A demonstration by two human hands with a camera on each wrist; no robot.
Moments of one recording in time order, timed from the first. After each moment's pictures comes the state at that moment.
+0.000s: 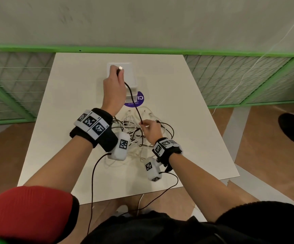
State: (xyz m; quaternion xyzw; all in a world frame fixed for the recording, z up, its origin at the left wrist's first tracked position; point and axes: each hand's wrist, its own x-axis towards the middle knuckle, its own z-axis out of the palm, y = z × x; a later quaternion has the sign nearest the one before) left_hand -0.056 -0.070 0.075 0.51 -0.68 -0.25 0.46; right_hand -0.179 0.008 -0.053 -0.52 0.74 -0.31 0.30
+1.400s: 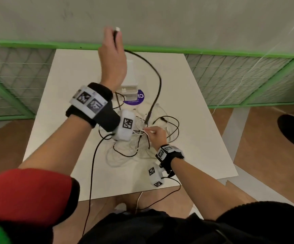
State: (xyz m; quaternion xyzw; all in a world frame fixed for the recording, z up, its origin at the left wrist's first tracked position) left_hand -0.064 -0.080 0.136 0.45 -0.63 -0.24 0.58; right_hand -0.195 0.036 -0.082 -0.47 0.75 -0.36 0.29
